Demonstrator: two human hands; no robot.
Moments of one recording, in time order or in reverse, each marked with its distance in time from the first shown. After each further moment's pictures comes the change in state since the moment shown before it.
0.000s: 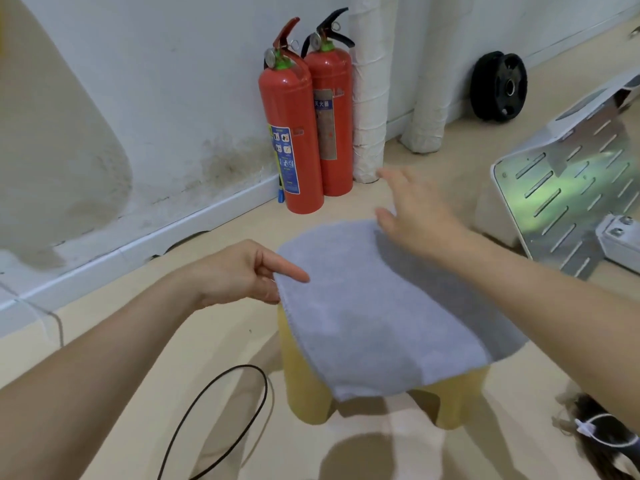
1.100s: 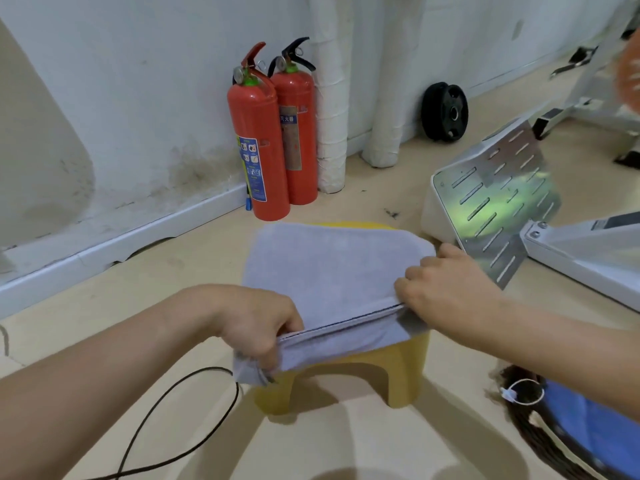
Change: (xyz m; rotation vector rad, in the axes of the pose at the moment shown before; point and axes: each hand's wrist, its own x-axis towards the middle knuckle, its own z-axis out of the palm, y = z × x) left_hand -0.026 0.044 0.074 0.770 -0.440 0.033; right_hand -0.137 0.023 -0.052 -0.750 -0.282 -0.435
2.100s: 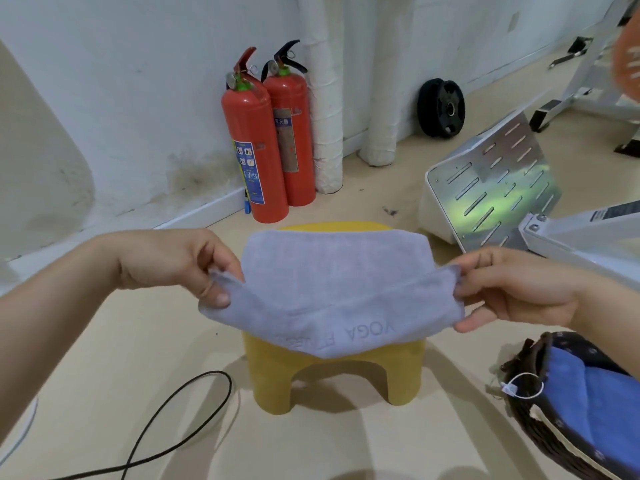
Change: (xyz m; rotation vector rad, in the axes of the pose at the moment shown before) left_hand -0.057 -0.049 -0.044 -0.597 0.155 0.124; right_hand -0.046 0.054 0.001 2.072 -0.364 0.492
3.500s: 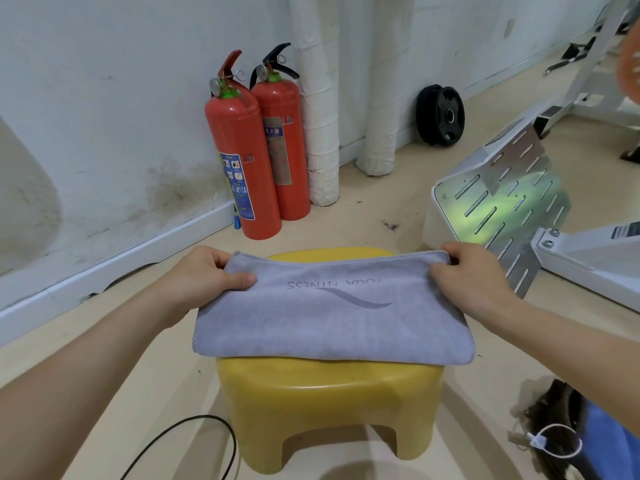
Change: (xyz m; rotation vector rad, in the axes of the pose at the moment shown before) left_hand 0.101 -0.036 -0.012 -0.192 0.713 -0.178; right_hand 0.110 0.003 -0.022 -0.675 0.934 -0.273
